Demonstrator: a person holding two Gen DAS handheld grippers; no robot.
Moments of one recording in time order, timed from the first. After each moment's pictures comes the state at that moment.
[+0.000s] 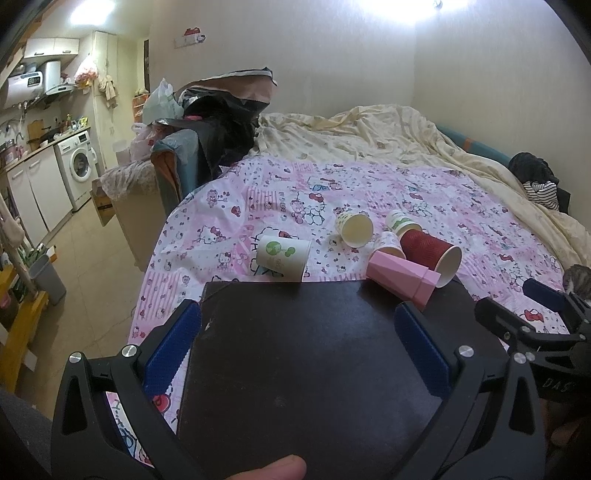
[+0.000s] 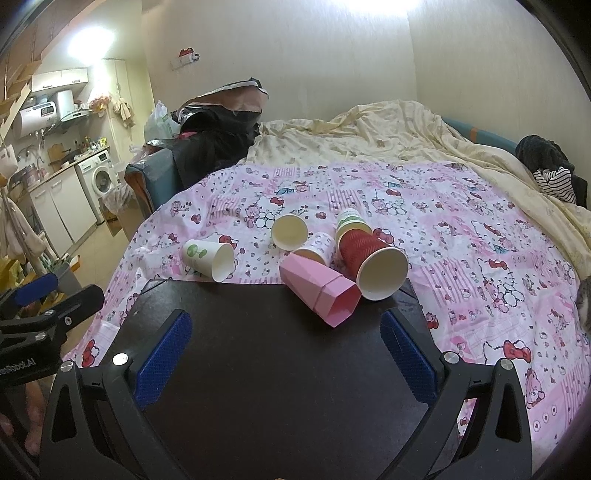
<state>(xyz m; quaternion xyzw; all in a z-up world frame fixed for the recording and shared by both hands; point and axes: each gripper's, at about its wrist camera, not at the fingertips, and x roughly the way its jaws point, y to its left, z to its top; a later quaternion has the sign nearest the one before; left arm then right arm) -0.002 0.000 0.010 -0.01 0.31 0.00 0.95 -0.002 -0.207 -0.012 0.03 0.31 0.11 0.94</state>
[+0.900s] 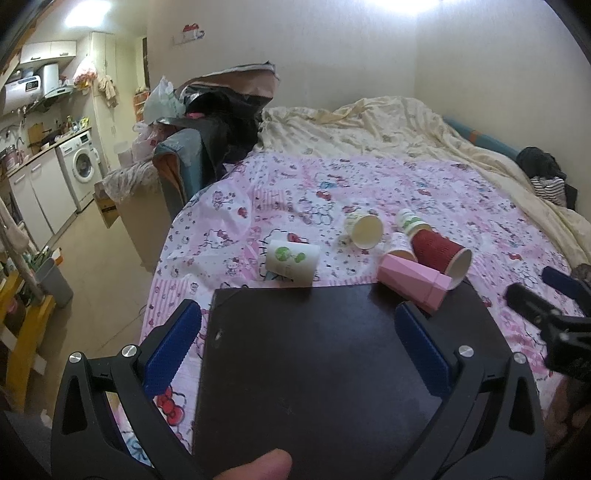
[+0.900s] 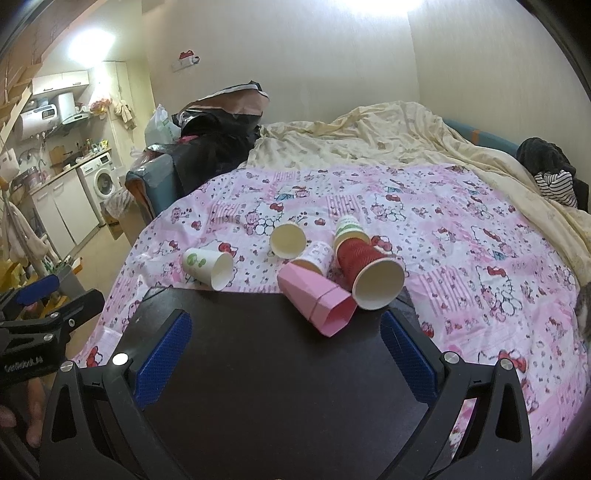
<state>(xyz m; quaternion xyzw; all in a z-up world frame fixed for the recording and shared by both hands) 0.026 0.010 0.019 0.00 0.33 0.02 0.94 0.011 -0.215 0.004 0.03 0.31 0.12 0.94</state>
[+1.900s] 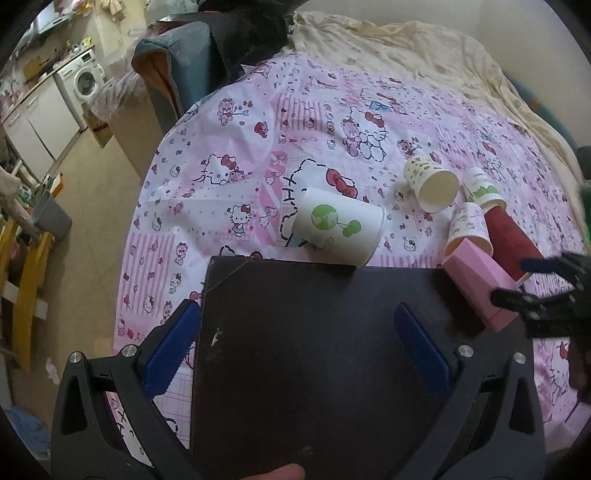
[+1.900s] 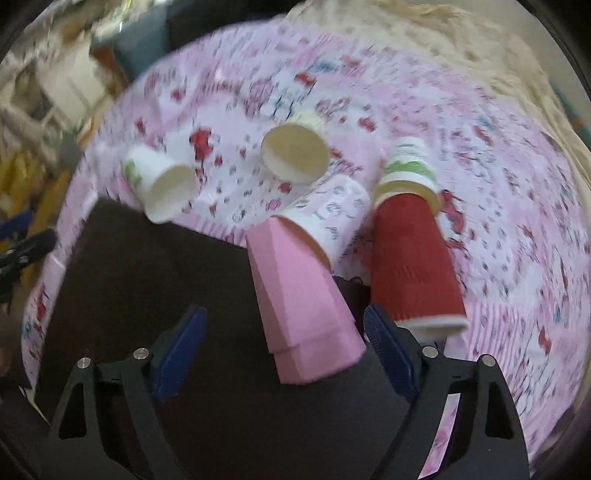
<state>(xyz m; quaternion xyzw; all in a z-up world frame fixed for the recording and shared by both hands) 0.155 0.046 -0.046 -0.05 0.51 0.06 0.86 0.220 -0.178 -0.080 -0.11 0.58 0.22 0.78</state>
